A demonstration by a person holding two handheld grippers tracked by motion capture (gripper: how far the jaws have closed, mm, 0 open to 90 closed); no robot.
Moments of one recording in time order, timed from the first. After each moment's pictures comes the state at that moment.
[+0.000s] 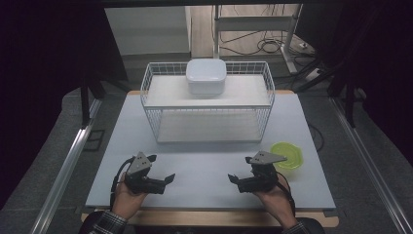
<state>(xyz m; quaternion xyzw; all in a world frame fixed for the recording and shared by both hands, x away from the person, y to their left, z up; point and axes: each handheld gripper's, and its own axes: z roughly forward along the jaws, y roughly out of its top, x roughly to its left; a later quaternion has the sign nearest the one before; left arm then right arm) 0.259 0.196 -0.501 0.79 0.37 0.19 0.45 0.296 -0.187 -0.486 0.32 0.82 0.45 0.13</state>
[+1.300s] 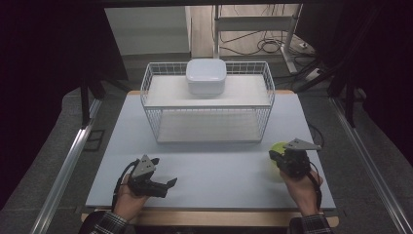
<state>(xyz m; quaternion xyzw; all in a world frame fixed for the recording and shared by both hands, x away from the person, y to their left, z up) 0.260 0.189 -0.511 0.80 0.36 0.18 0.44 0.323 -0.269 -0.460 0.43 0.79 0.39 0.22</state>
